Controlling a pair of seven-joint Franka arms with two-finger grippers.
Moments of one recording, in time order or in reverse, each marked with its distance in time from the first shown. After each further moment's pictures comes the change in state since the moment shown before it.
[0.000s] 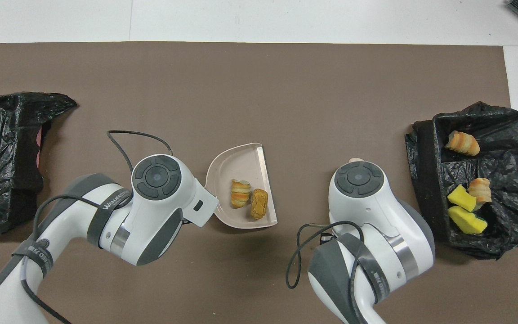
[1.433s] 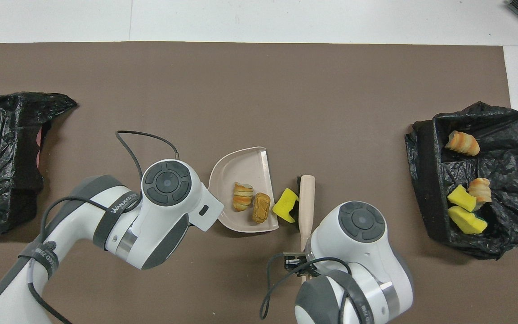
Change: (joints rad) left arm -0.016 -0.002 -0.001 0.000 0.023 -0.007 -0.003; right arm 0.102 -0.075 0.020 -0.175 0.379 0.313 -0.225
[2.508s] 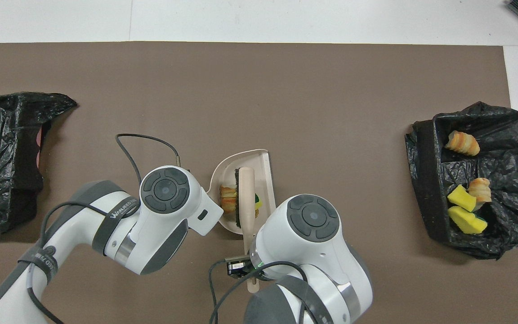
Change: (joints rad) left arm 0.000 -0.019 -0.004 -0.037 0.002 0.043 0.019; right arm 0.114 0.095 0.007 0.264 0.099 -0.054 0.000
